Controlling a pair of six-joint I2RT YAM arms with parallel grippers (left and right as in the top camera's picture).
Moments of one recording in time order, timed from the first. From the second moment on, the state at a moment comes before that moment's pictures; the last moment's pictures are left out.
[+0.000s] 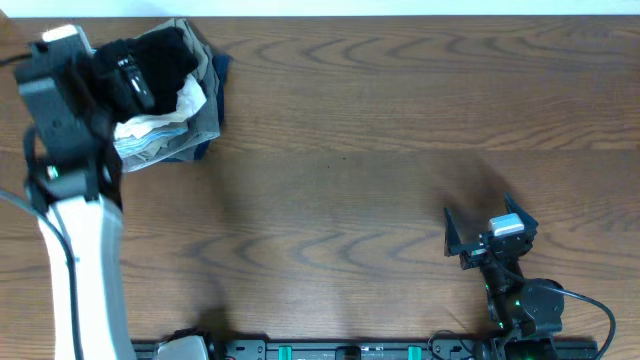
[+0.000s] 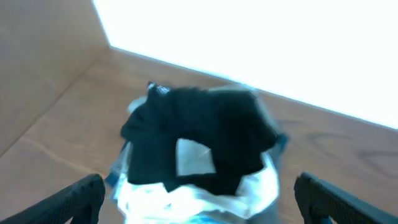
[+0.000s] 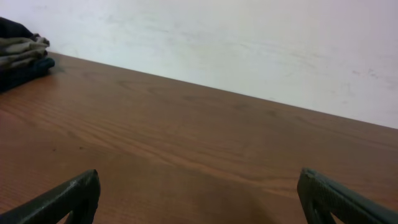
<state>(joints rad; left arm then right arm) 0.24 1.29 1.26 -0.46 -0.04 -0.10 0.10 0.01 0.01 -0.06 -0.11 -0.12</state>
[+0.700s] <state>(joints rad) 0.15 0.53 0.23 0.10 0.10 -0.10 0.10 0.01 0.01 -0.06 -0.11 -0.12</state>
